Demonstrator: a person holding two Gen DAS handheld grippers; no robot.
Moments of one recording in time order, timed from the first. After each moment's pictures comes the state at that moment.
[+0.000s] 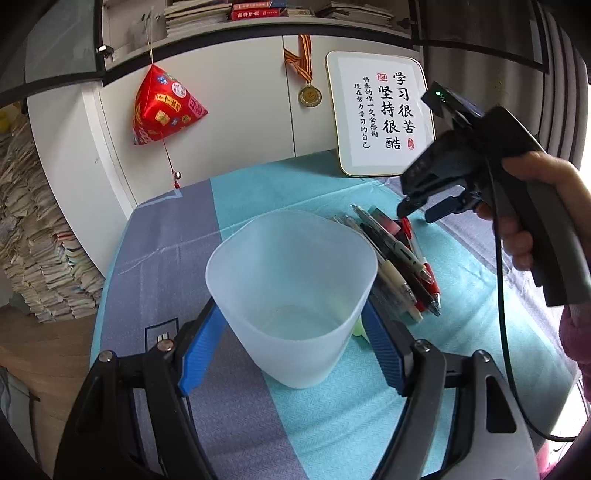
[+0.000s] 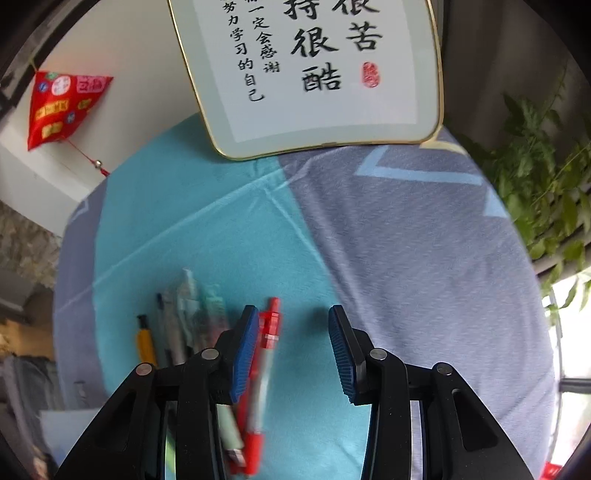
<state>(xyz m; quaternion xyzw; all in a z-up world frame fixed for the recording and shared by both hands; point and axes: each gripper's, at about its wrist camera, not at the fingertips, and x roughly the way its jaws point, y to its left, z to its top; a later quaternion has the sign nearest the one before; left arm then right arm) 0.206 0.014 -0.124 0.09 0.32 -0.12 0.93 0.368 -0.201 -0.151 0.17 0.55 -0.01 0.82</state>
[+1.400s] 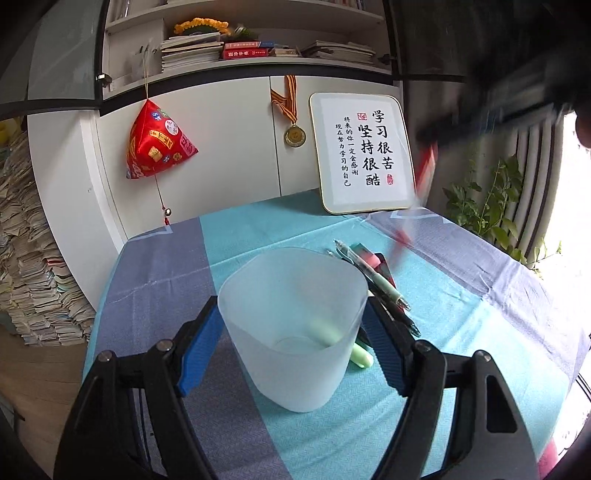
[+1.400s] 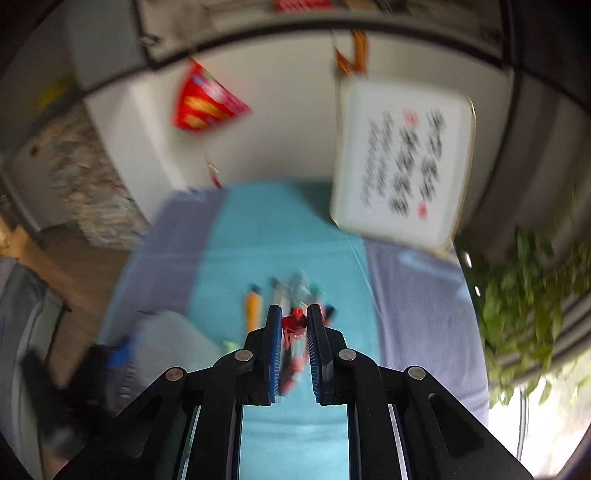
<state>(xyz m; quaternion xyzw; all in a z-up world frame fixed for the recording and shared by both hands) 0.187 0.016 -0.116 0.08 0.25 -0.15 0.95 0.254 -0.146 -0.014 0.02 0.40 0.11 0.91</state>
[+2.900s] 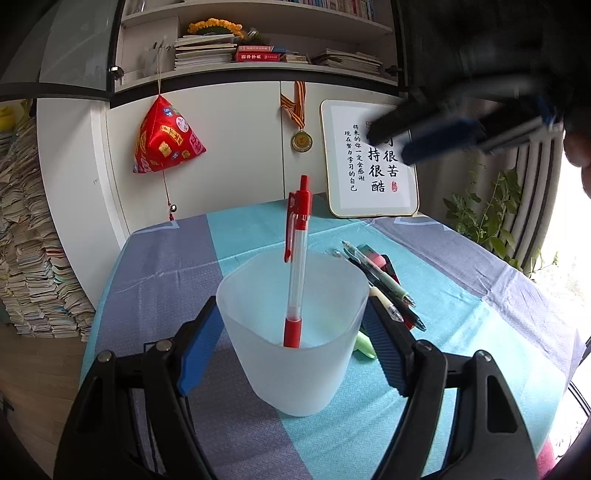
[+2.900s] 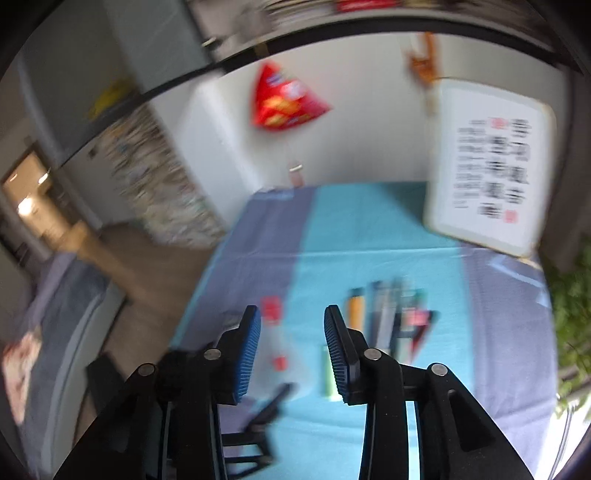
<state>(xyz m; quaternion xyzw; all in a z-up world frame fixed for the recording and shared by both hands) 0.182 0.036 -0.122 0.05 0.24 -0.16 0.96 0.251 -0.121 -0.024 0.07 0.41 0.20 0.89</state>
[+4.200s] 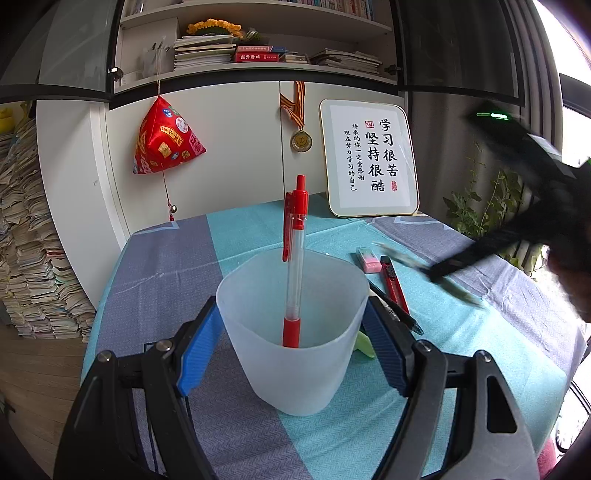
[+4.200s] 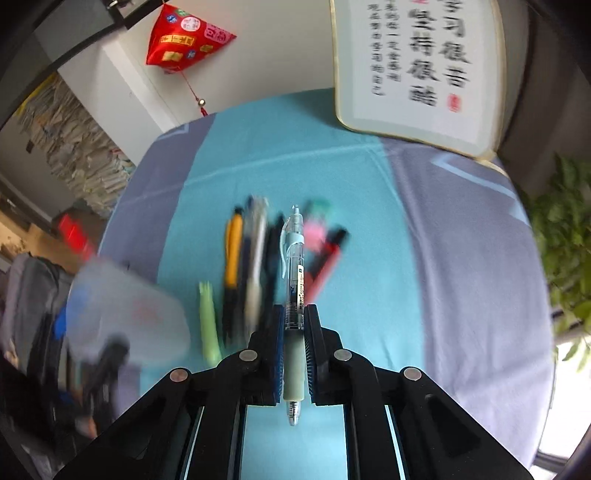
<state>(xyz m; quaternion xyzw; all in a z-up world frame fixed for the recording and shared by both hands) 0.183 0.035 -0.122 0.06 0.24 -0.16 0.96 0.275 -0.165 -0.121 0.06 0.52 0.13 0.84</state>
